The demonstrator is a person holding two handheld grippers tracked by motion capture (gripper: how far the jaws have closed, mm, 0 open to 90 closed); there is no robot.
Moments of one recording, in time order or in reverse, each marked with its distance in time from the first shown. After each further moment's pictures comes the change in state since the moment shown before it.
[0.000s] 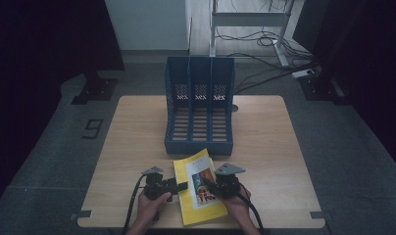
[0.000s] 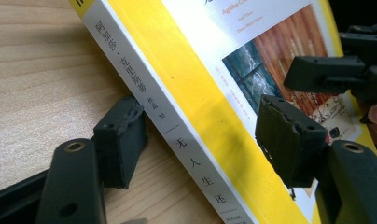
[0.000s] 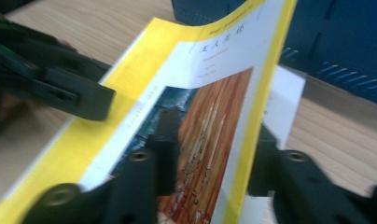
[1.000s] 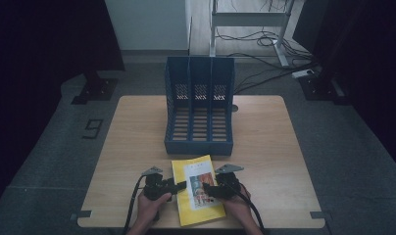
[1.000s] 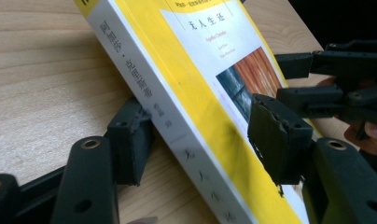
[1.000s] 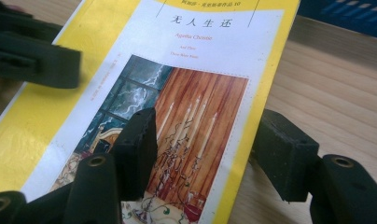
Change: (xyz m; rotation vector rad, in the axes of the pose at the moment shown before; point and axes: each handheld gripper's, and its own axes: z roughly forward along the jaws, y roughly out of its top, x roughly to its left) left arm 0.000 -0.001 -0.002 -0.014 0.050 0.007; right arm -0.008 -0.011 0.013 0.119 -0.003 0.101
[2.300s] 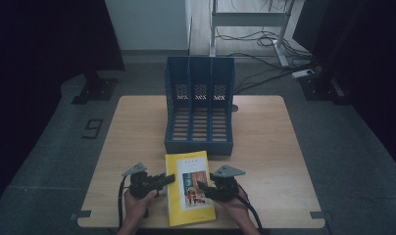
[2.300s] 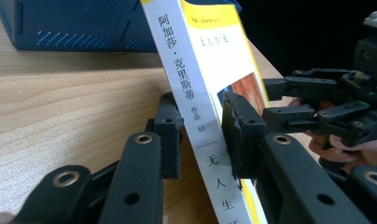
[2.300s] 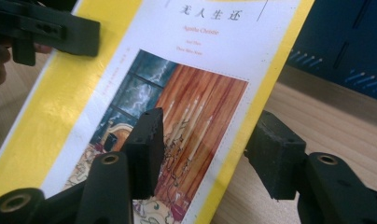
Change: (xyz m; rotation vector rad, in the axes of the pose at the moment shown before) left arm -0.002 0.013 -0.048 -0.141 -0.089 0.077; right arm 0.018 0.007 -0.019 -0.154 0.080 -0.077
